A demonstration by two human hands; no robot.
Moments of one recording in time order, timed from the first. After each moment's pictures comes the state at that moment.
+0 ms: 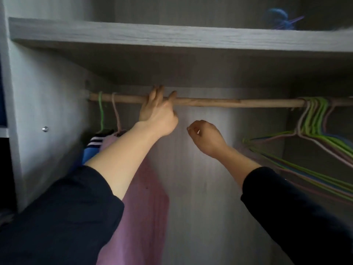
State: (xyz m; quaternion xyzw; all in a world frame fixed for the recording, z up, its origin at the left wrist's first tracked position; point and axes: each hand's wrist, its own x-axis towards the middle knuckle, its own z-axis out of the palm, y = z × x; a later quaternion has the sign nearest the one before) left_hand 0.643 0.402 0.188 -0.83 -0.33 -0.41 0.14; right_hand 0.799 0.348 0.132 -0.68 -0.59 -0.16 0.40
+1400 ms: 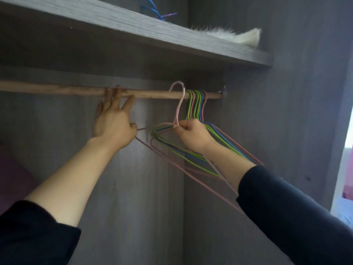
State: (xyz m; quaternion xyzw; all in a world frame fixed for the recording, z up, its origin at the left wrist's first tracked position) left_hand 0.813 0.327 0.140 -0.86 -0.21 -0.45 0.07; right_hand 0.941 0.153 0.124 -0.79 -0.42 -0.17 0.41
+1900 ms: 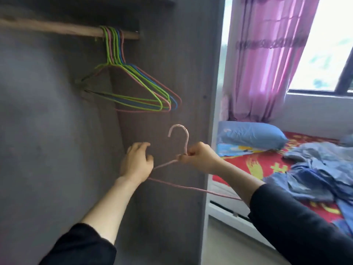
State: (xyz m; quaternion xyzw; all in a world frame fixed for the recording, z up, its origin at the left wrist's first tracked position) left_hand 0.814 0.147 -0.090 -0.94 -0.03 -0.25 -0.22; right_hand 0.827 -0.065 -0.060 -0.92 -0.17 -0.02 0.34
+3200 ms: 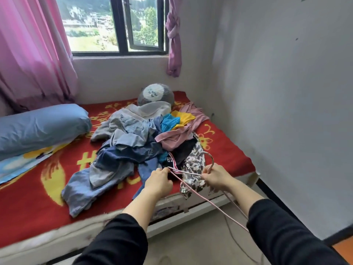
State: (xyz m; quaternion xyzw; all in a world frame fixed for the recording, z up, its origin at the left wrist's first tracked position) left_hand 0.881 -0.786 -0.278 -0.88 0.42 0.18 -0.15; right_hand 0.723 -0.916 -0.239 -0.82 0.42 -0.03 0.39
